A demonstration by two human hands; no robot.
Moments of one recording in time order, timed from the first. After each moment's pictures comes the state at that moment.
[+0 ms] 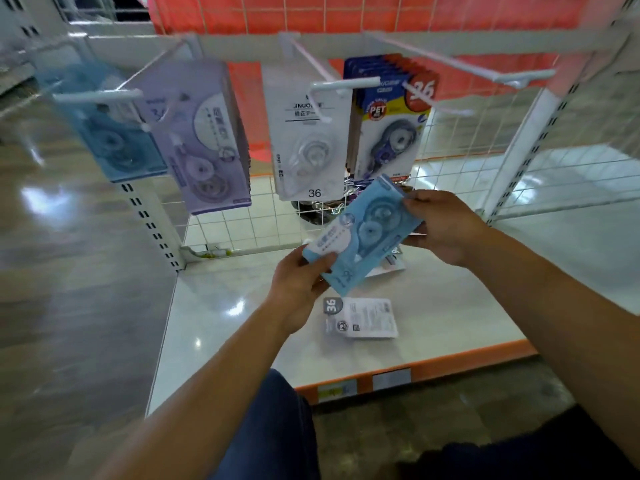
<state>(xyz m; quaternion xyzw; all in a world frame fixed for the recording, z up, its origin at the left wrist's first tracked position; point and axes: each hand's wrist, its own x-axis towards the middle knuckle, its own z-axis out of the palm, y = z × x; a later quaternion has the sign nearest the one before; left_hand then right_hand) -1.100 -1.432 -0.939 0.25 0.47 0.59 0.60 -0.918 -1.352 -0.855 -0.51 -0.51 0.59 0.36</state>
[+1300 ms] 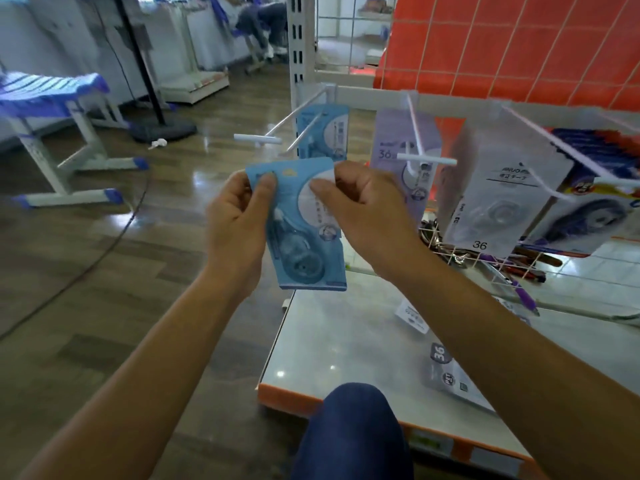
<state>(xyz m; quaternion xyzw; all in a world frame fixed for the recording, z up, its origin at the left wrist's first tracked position) -1.277 -1.571 -0.798 0.32 0.55 0.75 0.17 -1.170 -1.483 -0.775 -0.22 -0.79 0.44 0.38</state>
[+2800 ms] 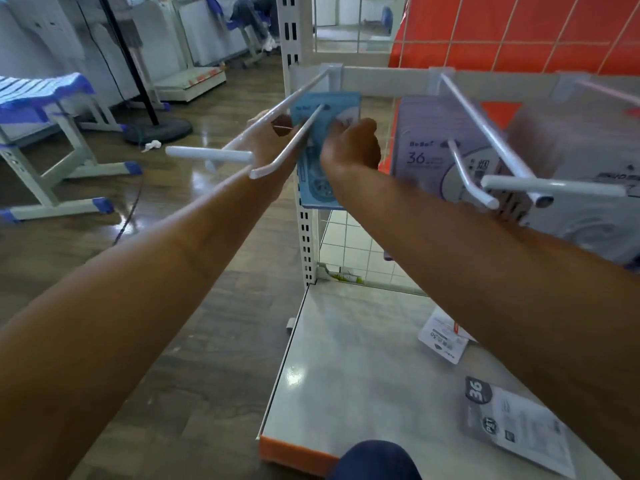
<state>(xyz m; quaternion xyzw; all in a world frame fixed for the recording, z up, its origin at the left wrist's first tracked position) -1.399 -1.396 -0.799 0.33 0.69 0.64 0.07 -1.315 -1.351 -0.786 -0.49 -0.68 0.41 0.37</state>
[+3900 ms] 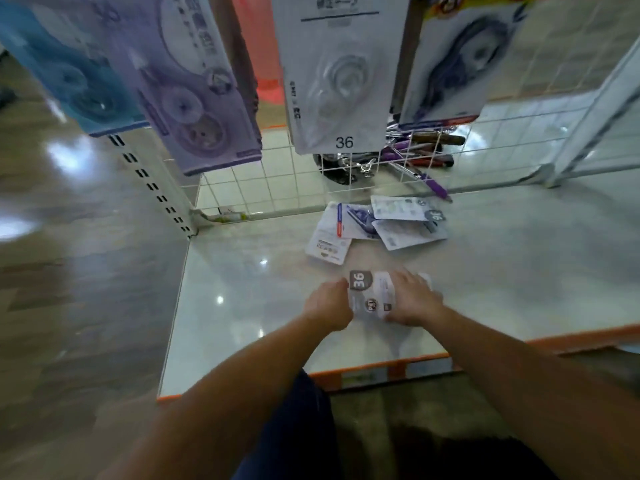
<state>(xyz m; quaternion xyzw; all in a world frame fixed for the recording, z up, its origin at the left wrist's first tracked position) -1.109 -1.392 -1.089 0.58 0.75 0.01 0.30 -0.955 -1.344 -1.085 -0.58 -0.76 0.25 -0.14</state>
